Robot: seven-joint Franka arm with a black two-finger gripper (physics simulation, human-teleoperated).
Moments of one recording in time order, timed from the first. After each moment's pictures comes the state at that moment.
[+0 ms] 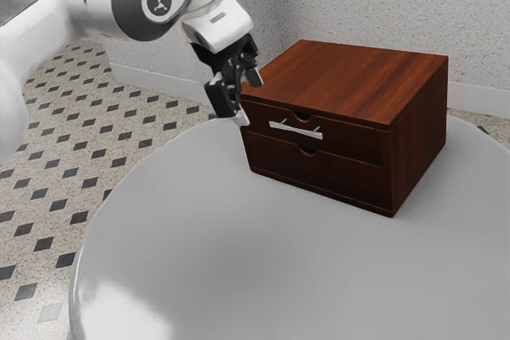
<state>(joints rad) 0.01 0.24 -0.01 -1.18 -0.03 1.67 1.21</state>
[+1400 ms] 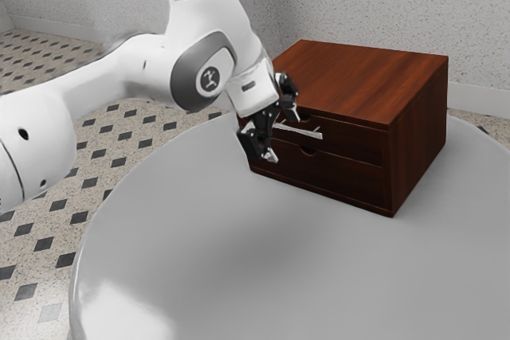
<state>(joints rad) -0.01 0.28 0.00 -1.43 -0.03 2.03 1.47</state>
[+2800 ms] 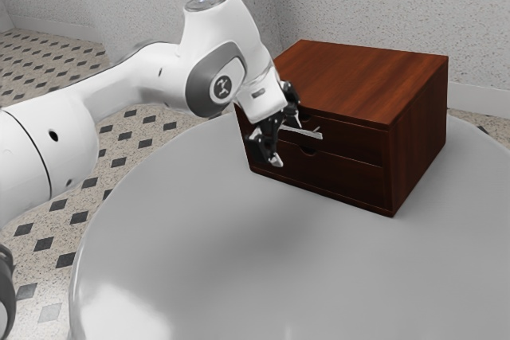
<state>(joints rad) 0.01 0.36 0.00 -1.37 -0.02 2.04 1.44</state>
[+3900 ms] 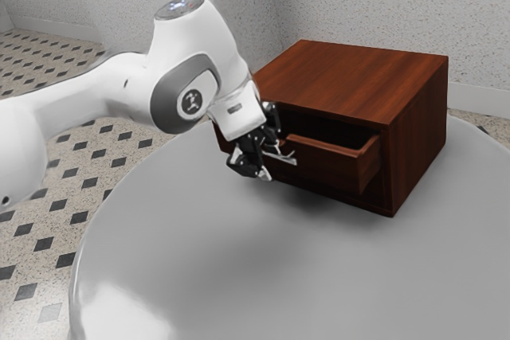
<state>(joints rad) -0.01 0.14 0.00 -1.64 -0.02 2.06 1.41</state>
